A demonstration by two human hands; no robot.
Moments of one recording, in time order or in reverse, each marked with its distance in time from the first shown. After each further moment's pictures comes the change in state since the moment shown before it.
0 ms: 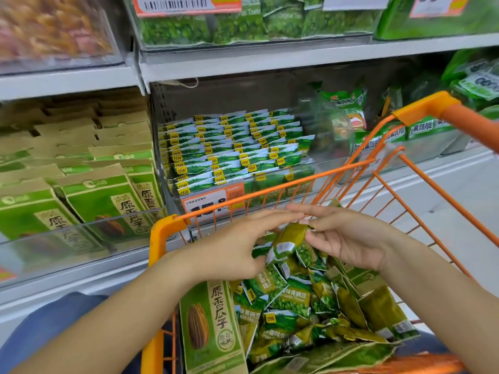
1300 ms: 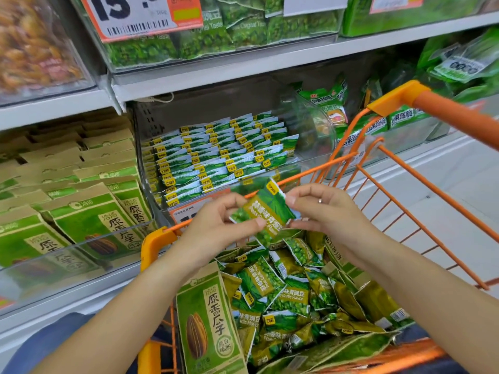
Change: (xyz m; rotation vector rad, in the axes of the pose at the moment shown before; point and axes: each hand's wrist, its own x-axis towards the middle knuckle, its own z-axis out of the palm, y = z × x) left_hand 0.005 0.012 -0.010 -0.584 0.357 -0.267; right_hand -0.002 0.011 0.009 -0.388 0.293 -0.572
